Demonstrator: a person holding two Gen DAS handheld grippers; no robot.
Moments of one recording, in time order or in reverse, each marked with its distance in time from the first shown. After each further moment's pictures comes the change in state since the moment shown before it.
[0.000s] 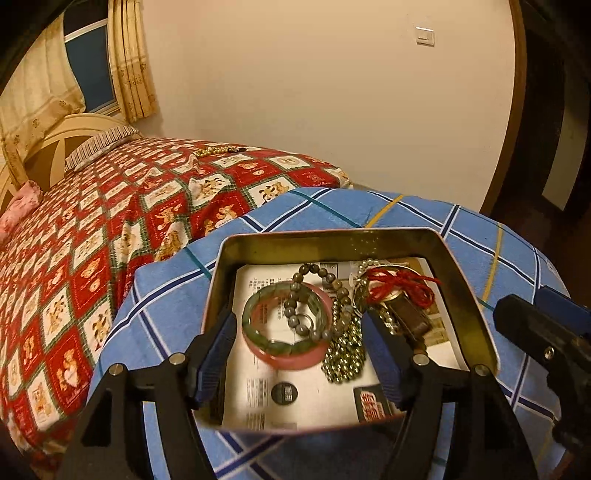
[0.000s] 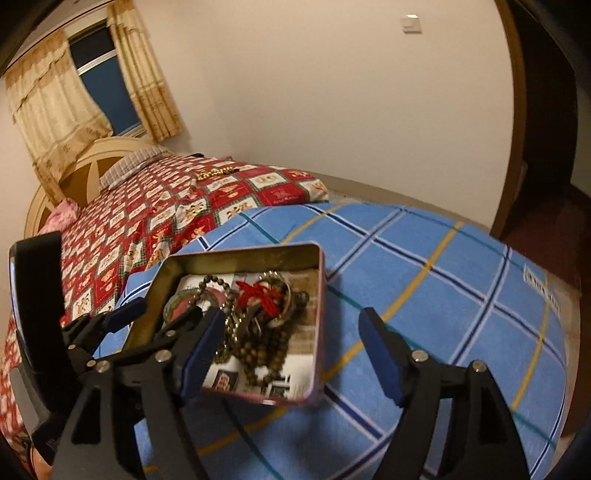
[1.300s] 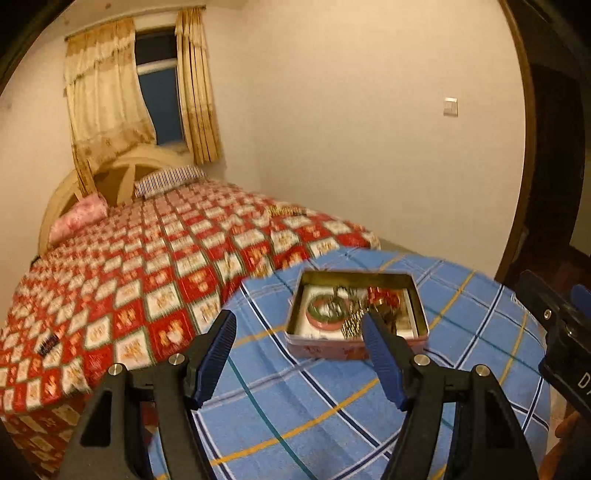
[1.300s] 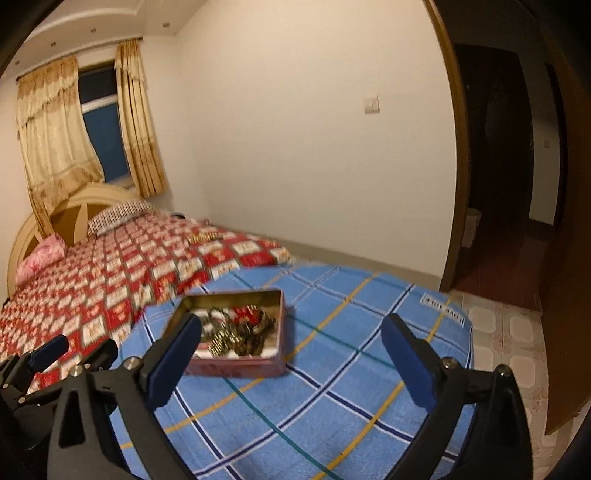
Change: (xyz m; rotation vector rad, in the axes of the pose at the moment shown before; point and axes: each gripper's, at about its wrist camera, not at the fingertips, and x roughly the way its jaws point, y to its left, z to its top) left arm -0.196 -0.003 -0.045 -0.090 -0.255 0.194; right arm -0.155 0.024 -0.035 -0.020 -0.304 -0.138
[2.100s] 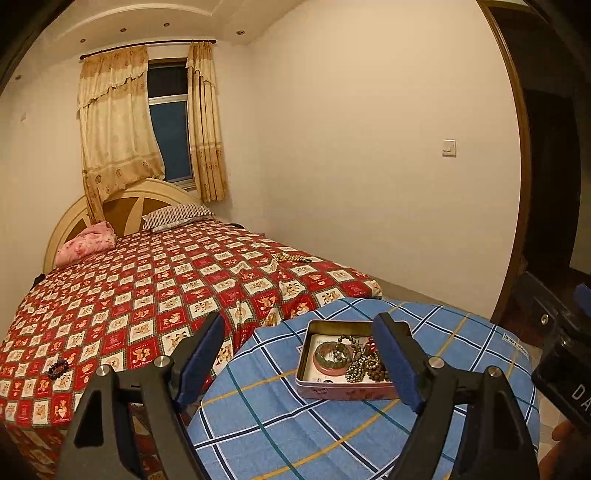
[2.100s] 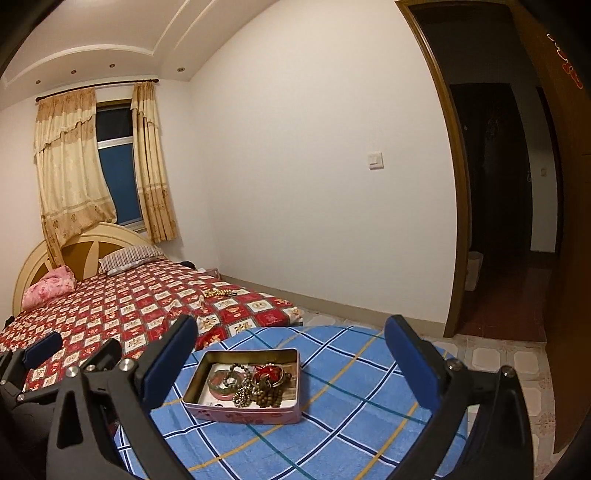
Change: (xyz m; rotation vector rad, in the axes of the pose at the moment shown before) left arm -0.038 0.012 0.028 -0.020 -0.137 -0.002; right arm -0.034 0.020 0.023 -0.012 -0.196 0.017
